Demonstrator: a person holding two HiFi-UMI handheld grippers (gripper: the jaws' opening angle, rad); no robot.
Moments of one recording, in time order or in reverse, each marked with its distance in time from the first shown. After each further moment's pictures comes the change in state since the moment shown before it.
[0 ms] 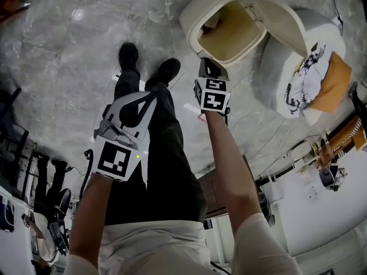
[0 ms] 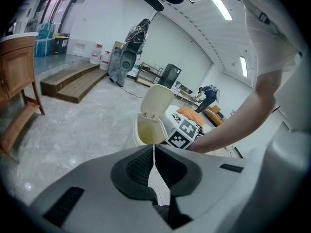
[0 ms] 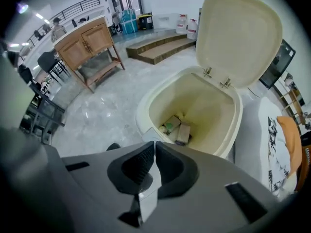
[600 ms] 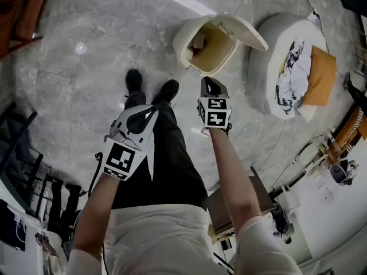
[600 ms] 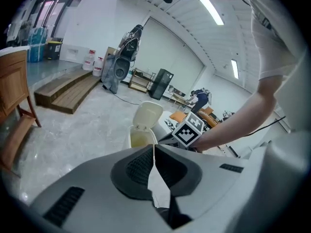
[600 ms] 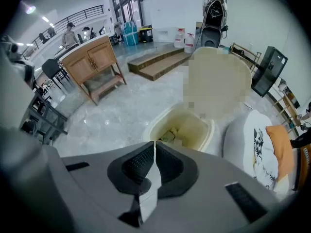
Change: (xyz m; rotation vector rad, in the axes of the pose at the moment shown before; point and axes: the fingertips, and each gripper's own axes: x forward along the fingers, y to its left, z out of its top) left arm -0.042 -0.022 0.046 0.060 -0.040 -0.064; right arm -0.097 -0.010 0.044 -0.008 -0.120 -0.032
